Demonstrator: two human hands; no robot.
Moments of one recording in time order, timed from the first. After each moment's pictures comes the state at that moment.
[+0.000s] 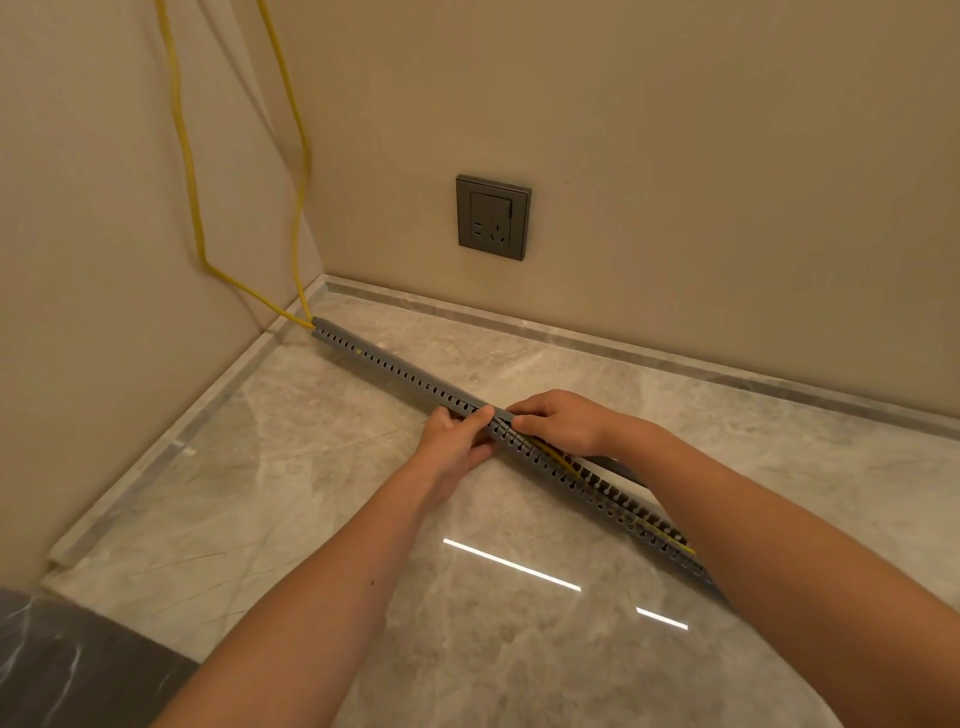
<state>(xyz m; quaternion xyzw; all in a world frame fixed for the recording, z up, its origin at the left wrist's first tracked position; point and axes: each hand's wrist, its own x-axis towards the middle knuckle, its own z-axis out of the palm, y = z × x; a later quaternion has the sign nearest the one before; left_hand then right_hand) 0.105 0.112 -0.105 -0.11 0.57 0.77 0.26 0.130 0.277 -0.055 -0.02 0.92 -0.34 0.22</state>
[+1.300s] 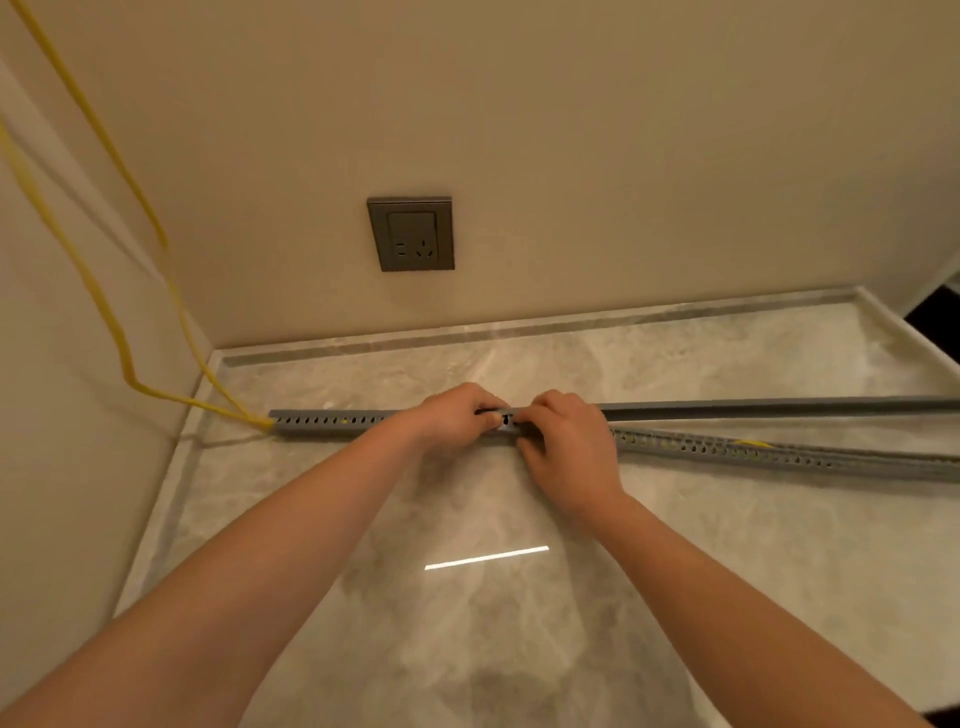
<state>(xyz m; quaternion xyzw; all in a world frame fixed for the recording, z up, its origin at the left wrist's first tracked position) -0.002 0.119 -0.094 0.52 0.77 0.18 0.34 0.173 0.196 -0.090 0.24 0.94 -0.11 -0.20</state>
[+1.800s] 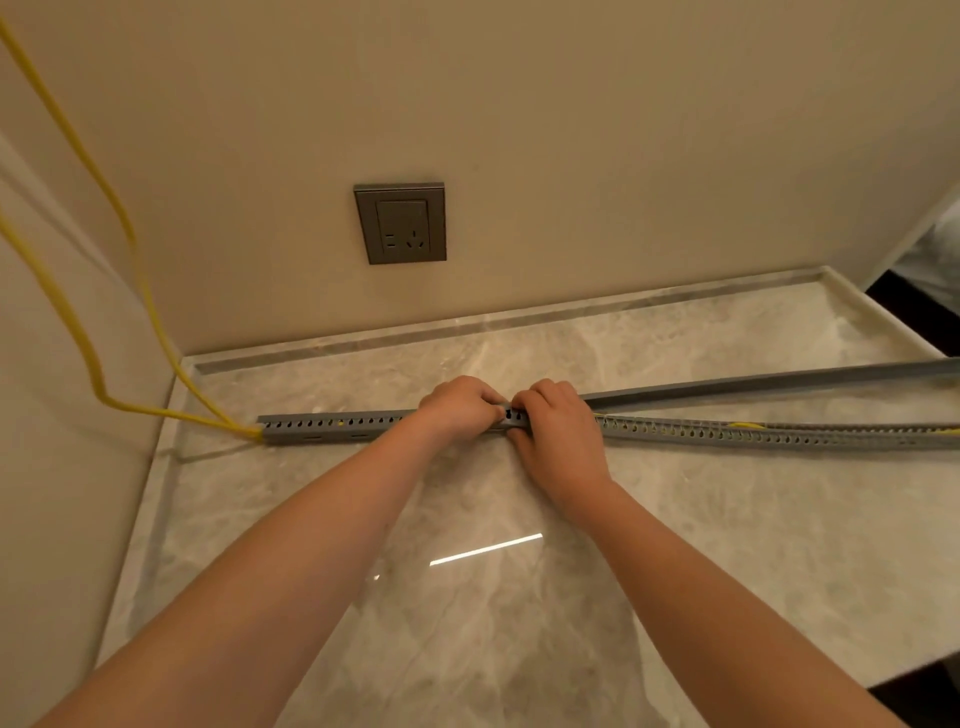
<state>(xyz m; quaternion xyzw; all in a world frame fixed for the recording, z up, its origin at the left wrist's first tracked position) -0.002 0.132 -0.105 0.39 0.81 0.26 0.36 0.151 0.184 -0.101 0.28 0.94 -0.09 -0.19</state>
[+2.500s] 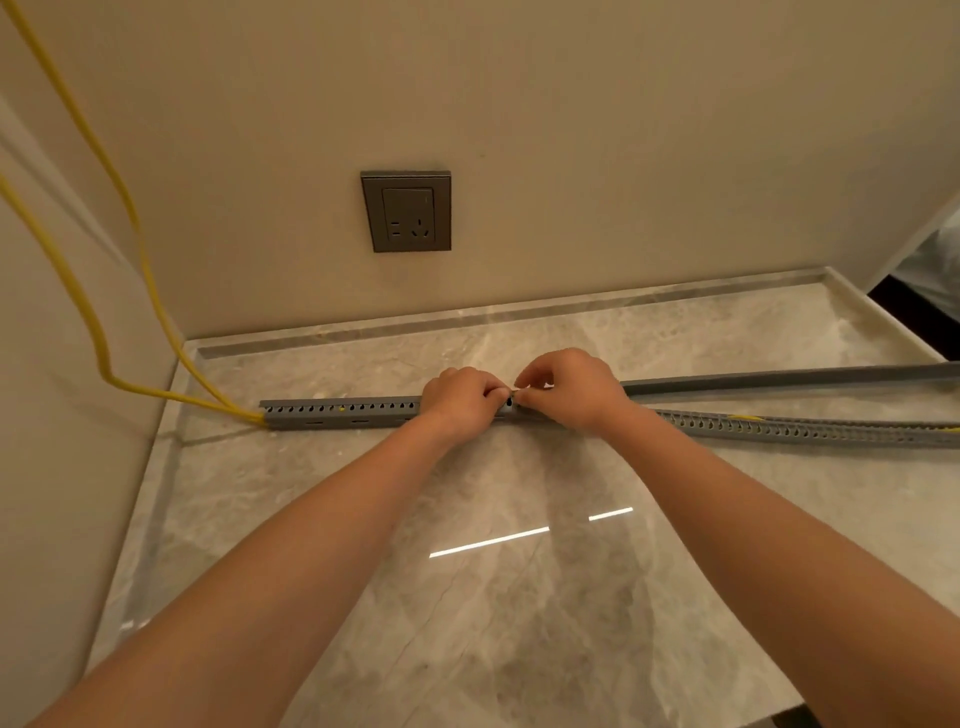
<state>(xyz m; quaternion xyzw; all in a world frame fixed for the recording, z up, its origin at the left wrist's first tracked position) 0.016 0.120 -0.095 0.45 0.84 0.21 0.19 0.139 0.225 -0.055 0.30 0.93 -0.22 -0.02</state>
